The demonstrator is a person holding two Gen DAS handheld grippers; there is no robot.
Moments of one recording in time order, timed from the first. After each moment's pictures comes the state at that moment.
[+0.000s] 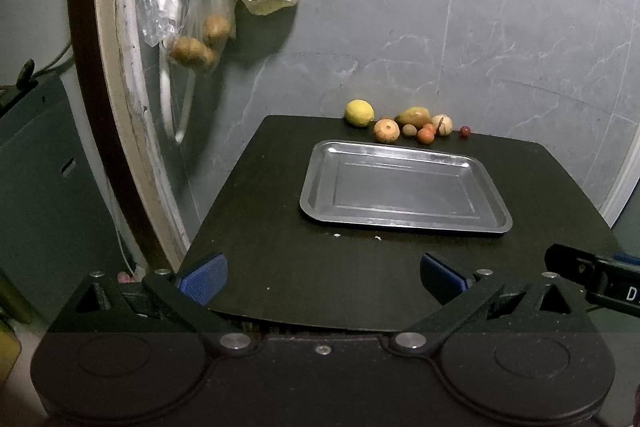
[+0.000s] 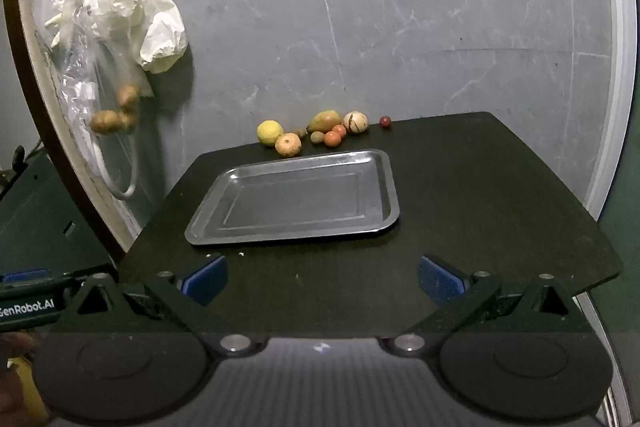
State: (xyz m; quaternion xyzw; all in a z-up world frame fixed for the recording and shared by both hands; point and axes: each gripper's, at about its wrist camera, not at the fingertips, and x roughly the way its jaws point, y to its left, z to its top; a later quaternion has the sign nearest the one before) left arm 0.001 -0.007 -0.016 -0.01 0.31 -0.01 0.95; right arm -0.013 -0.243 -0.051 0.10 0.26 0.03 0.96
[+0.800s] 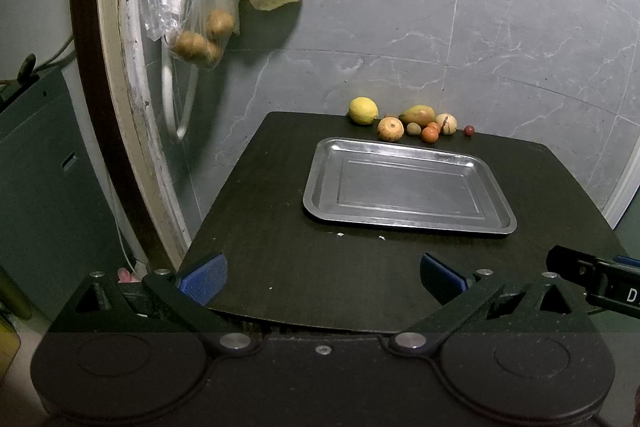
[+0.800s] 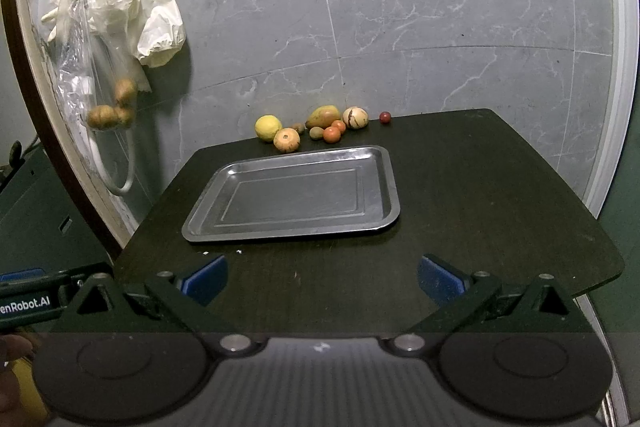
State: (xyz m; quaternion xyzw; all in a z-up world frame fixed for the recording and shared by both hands) left arm 0.008 -0.004 -0.011 -0.01 0.31 -0.01 0.95; right arm -0.006 -0.240 -0.052 0.10 0.27 0.02 0.96
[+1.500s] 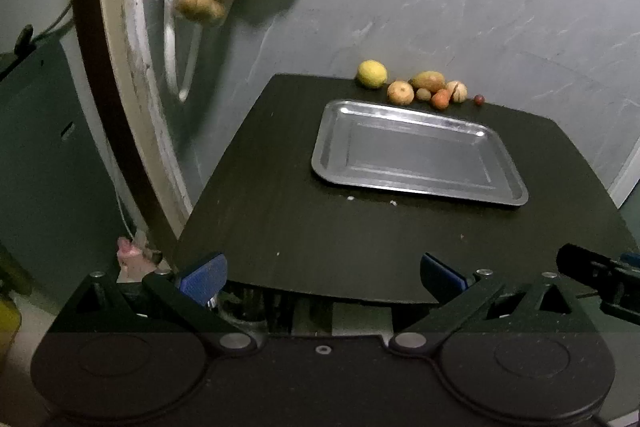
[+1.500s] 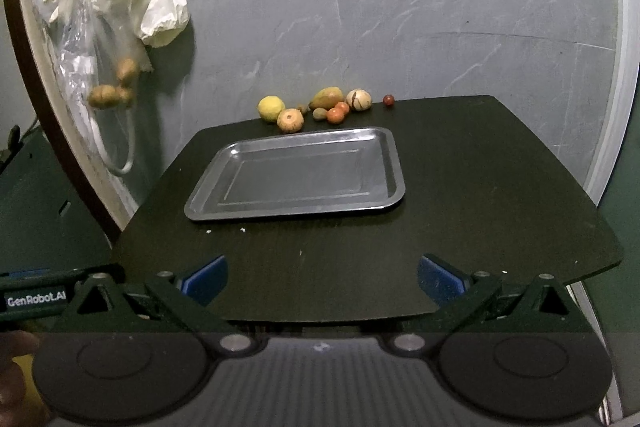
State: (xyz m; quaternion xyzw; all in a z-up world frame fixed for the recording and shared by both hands) left arm 0.022 0.008 -0.026 -0.02 0.37 0.00 0.93; right arm -0.009 -0.228 -0.055 0.09 0.30 0.02 0.95
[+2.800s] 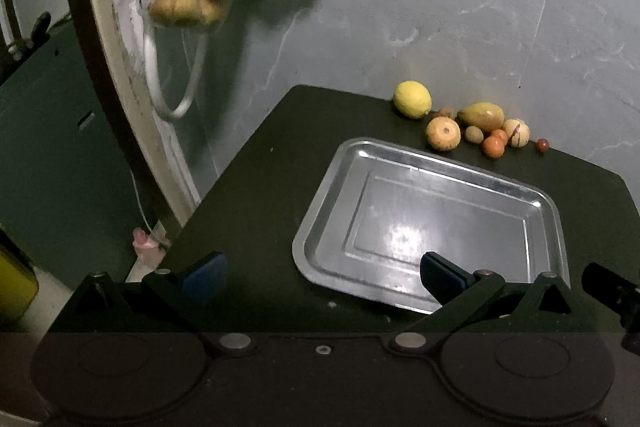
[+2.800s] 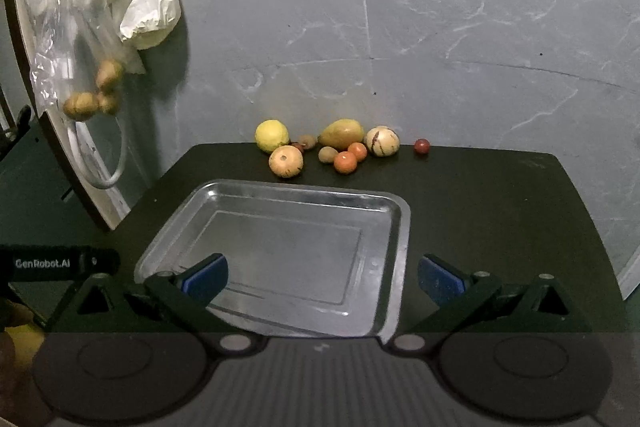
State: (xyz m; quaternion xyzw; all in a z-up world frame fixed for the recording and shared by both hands) left arm 0.177 -0.039 -0.014 -0.04 0.40 0.09 0.91; right arm 0.160 -0.283 -0.035 0.04 0.31 0.11 0.95
